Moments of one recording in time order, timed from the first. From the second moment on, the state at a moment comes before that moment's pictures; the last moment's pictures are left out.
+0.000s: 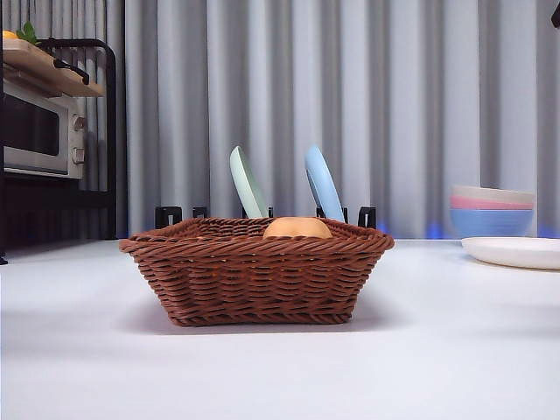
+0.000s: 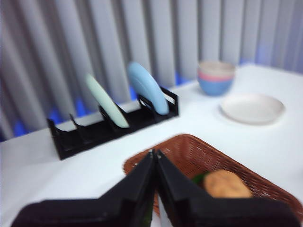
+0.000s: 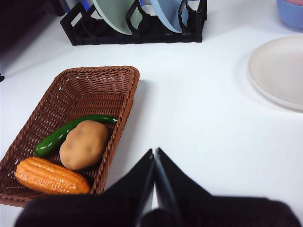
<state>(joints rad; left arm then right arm) -0.51 0.45 0.59 -0.21 -0.06 0.06 0.44 0.64 0.77 -0.60 0.08 0.22</state>
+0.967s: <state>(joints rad) -0.08 0.00 0.02 -0.18 0.08 0.01 0.44 0.64 0.77 -0.60 0.08 0.22</state>
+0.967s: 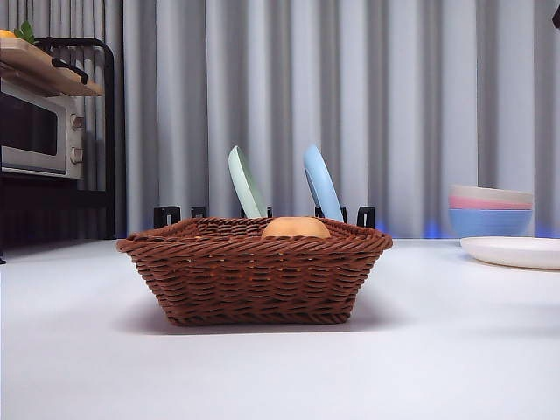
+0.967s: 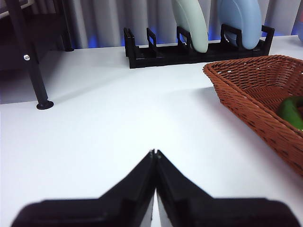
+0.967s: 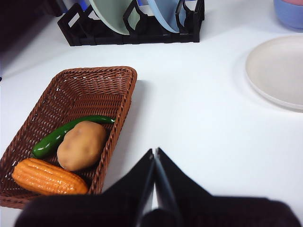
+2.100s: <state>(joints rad) -0.08 0.00 0.02 -0.18 0.08 0.01 0.17 0.28 0.49 -0.28 0.07 0.02</state>
